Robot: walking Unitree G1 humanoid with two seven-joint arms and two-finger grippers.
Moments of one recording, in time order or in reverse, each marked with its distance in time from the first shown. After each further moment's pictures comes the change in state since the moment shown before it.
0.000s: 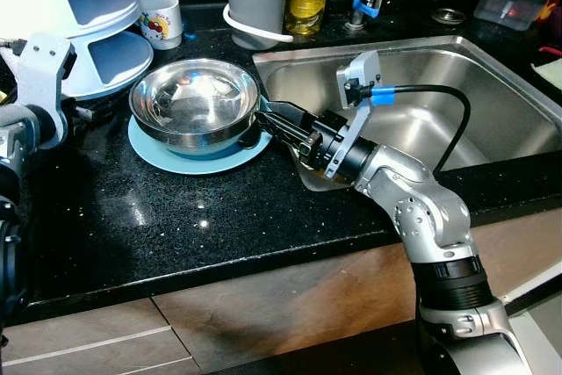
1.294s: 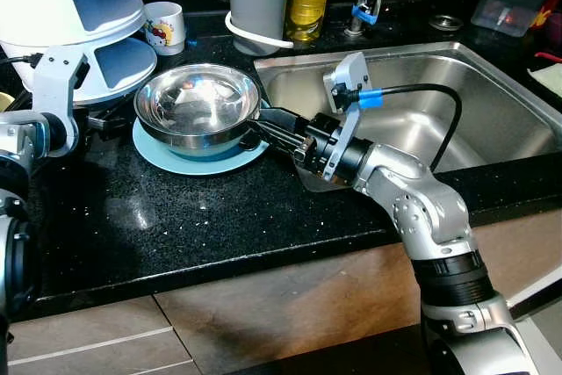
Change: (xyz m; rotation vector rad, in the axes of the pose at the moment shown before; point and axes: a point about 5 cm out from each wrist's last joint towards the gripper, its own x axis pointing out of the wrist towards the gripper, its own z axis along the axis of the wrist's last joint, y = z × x) left arm 0.006 -0.022 -0.007 -0.027 0.135 -0.164; right arm 0.003 0.002 -0.002 -0.047 0.065 0.050
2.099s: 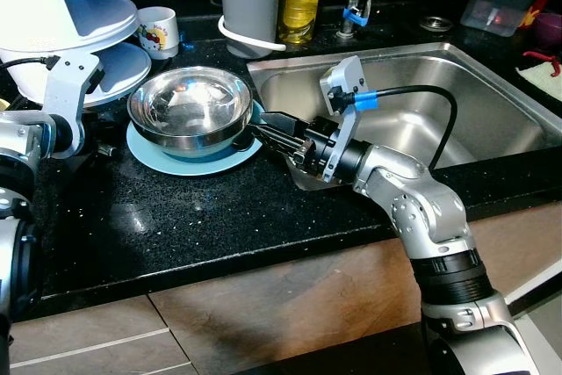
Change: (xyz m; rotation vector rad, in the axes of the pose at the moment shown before) left arm -0.001 0.000 -0.005 0.061 0.047 -0.030; right arm 0.000 -0.003 -0.005 0.004 0.025 -0.003
